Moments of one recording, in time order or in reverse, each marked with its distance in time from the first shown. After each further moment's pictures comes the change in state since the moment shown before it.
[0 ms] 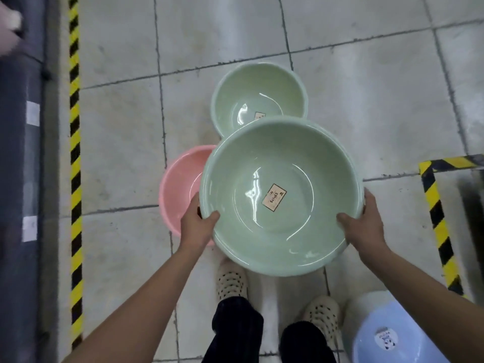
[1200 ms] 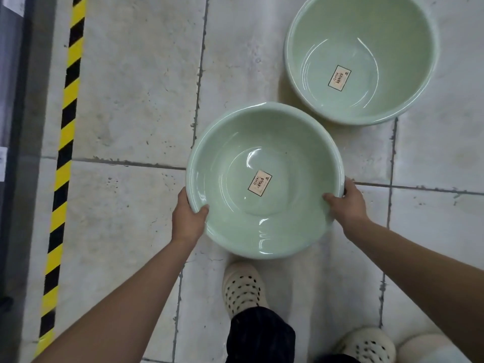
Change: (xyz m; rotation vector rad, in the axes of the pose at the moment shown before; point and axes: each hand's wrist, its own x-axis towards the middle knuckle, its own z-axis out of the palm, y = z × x) left_hand 0.126 -0.218 -0.072 0.042 0.179 -0.210; right_hand 0.077 0.061 0.272 -0.232 -0.196 -0.012
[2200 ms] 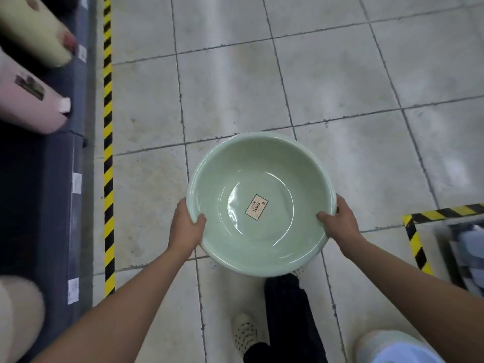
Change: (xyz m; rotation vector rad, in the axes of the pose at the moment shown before) left_hand -0.098 0.412 -0.126 0.190 -0.117 0.356; right_hand -0.138 -0.281 -0.268 0.244 0.090 0.042
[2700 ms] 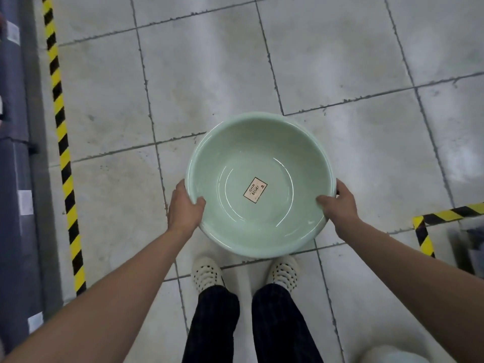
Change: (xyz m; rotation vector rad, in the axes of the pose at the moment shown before) left_hand 0.160 0.039 0.116 0.126 -0.031 -0.052; right_hand 0.190 -0.001 0.010 0.083 0.075 0.121
